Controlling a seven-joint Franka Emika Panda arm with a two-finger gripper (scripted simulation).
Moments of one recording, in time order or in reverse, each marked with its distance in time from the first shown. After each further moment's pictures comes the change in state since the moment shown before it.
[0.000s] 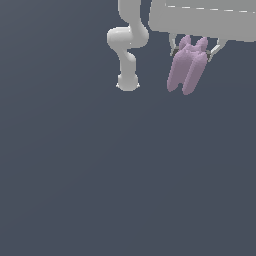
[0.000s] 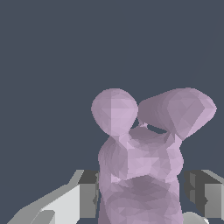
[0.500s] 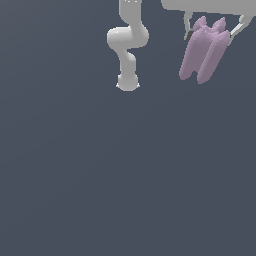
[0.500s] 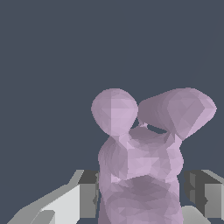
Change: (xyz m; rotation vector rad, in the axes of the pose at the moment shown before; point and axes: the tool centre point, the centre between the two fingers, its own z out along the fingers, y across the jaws) arm -0.002 -0.019 -0.034 0.000 -0.001 0.000
